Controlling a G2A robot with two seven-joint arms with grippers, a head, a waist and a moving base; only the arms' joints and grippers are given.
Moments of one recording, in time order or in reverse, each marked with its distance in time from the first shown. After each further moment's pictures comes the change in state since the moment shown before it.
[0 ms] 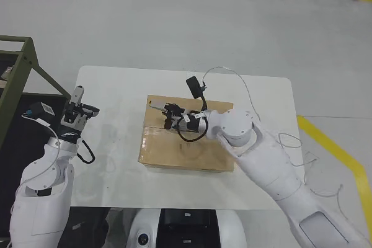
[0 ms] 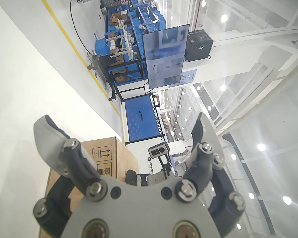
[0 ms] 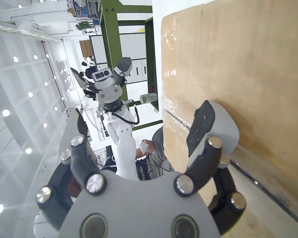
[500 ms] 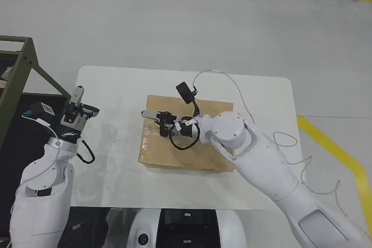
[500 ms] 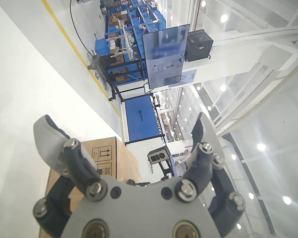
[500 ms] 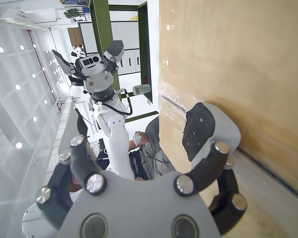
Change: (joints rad) left arm 0.000 0.000 0.000 0.000 0.000 0.000 0.000; right arm 0.070 -0.020 -0.117 0.031 -0.002 0.028 0.007
